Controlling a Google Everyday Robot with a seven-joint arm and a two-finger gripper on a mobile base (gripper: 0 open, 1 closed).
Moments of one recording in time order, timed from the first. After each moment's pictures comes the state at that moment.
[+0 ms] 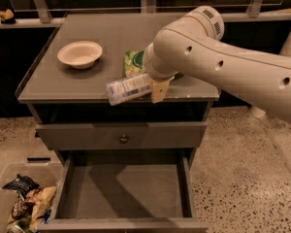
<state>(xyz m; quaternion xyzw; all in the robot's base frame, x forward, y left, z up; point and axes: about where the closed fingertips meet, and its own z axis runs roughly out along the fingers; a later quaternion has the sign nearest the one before) 0.657 -0.033 0.860 -0.76 0.53 -0.21 0.32</state>
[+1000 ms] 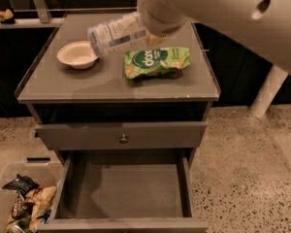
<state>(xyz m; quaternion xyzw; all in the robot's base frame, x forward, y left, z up) 0.595 -0.034 1.020 -0.74 0.53 -0.30 0.31</state>
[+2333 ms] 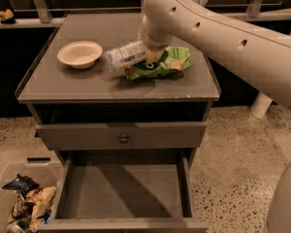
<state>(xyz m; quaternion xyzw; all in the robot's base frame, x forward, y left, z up) 0.745 -0.033 0.893 -0.76 0.53 -0.23 0.29</state>
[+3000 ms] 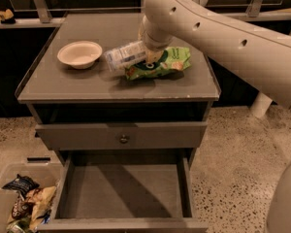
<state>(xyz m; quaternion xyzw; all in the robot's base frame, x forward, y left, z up) 0.745 -0.033 0.893 -0.76 0.53 -0.23 0.29</state>
